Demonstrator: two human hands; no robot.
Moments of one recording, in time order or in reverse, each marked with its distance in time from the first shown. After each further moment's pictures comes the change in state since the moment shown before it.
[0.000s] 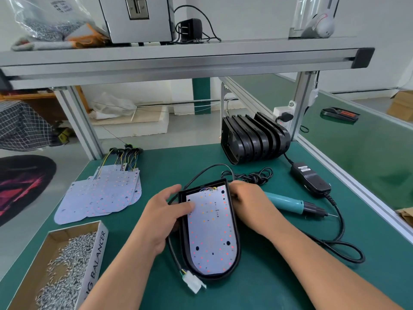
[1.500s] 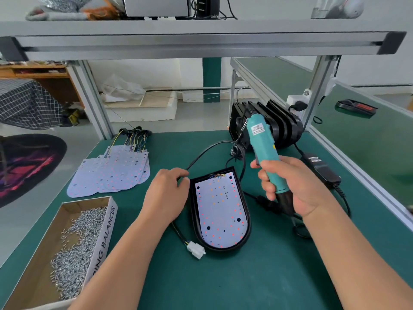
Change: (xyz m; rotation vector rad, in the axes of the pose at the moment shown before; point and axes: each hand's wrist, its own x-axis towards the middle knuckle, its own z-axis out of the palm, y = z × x) left_hand 0.016 -0.011 -0.009 0.779 0.199 0.336; right_hand -0.017 0.027 -0.051 1.096 -0.029 0.279
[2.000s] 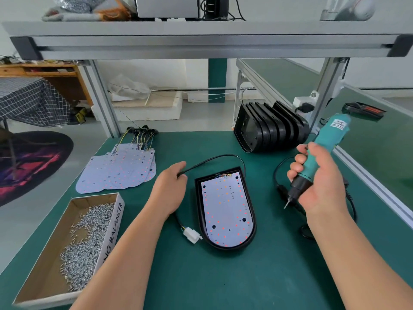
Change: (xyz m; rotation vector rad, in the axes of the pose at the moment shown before) left_hand 0.014 -0.008 -0.002 -0.203 -0.031 -0.136; right_hand 0.006 0.000 -0.008 0.512 0.468 -0.165
